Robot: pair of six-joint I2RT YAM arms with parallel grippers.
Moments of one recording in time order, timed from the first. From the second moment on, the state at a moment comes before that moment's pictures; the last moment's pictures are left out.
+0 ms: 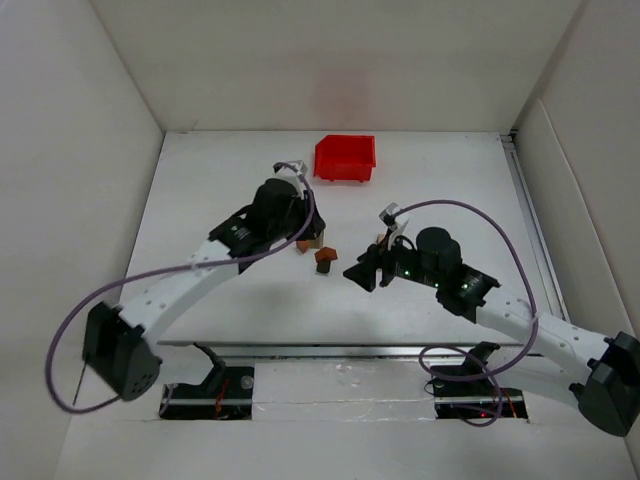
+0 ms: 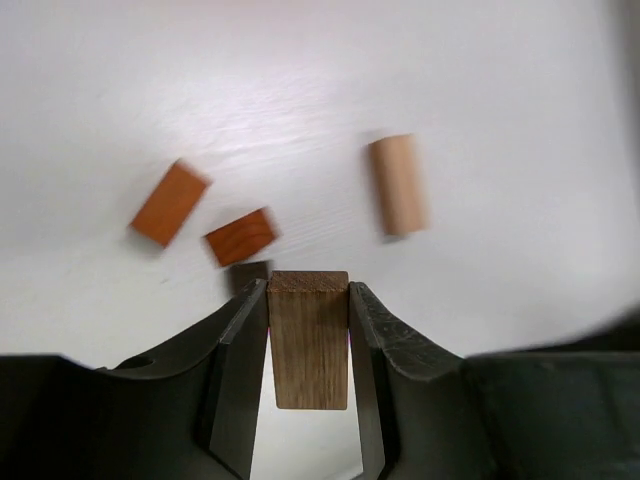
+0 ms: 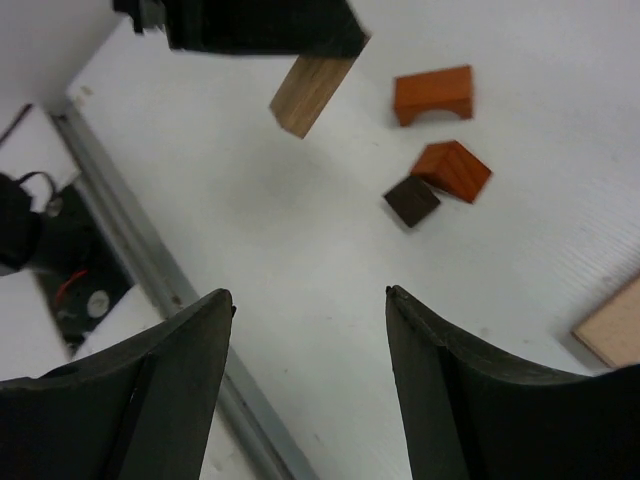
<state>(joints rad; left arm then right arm) -0.68 1.40 1.13 -0.47 -0.12 -0.56 0.75 1.03 0.65 0.06 -0.25 0.35</state>
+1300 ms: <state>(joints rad) -0.68 0.91 0.78 0.56 0.66 -0.76 0.69 0.97 0.76 0.60 -0.67 0.65</state>
